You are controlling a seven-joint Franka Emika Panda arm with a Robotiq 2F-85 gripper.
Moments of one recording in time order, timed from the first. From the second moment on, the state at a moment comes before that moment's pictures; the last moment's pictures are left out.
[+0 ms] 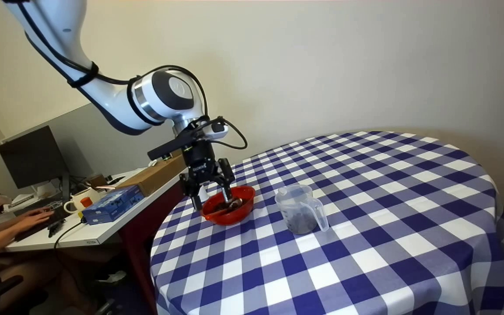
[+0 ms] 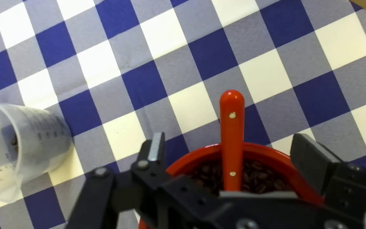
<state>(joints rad) 0.09 0.38 0.03 -2.17 -0.24 2.20 0.08</state>
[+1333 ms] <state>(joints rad) 0.09 0.40 0.03 -2.15 -0.24 2.09 0.04</state>
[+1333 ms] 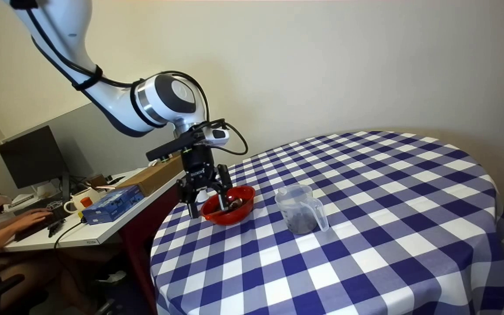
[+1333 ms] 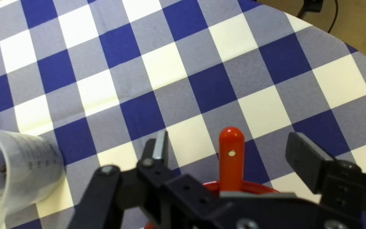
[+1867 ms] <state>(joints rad) 0.09 0.43 0.03 -2.12 -0.24 2.09 0.04</state>
